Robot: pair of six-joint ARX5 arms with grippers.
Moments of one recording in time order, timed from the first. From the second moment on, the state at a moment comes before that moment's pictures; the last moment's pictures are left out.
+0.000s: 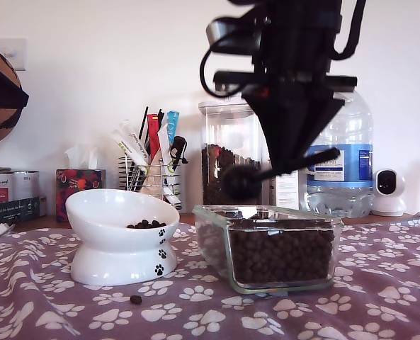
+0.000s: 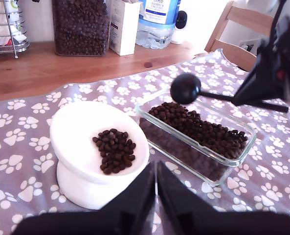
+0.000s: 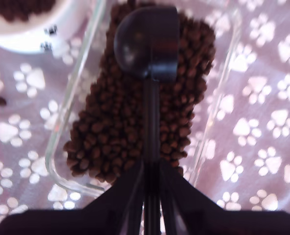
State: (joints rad) left arm -0.44 0.48 0.29 -0.10 0.28 -0.18; right arm 0.74 1.64 1.30 -0.92 0.17 0.10
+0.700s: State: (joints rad) left arm -0.44 0.48 0.29 -0.10 0.28 -0.18; right arm 0.74 1.72 1.30 -0.95 0.16 0.05
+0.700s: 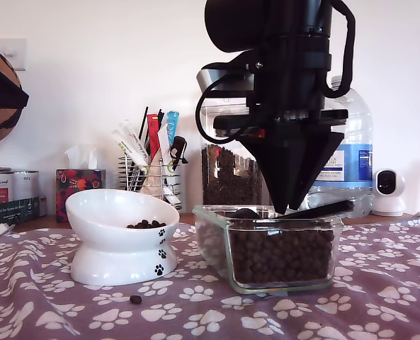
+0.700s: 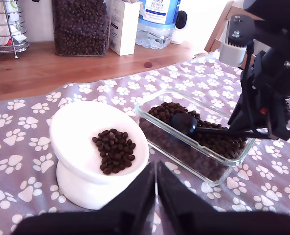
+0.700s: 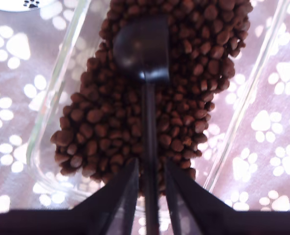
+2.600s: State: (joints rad) left arm -0.39 0.70 0.29 0.15 0.25 -0.10; right arm 0.29 0.66 0.32 0.10 -0.15 0.00
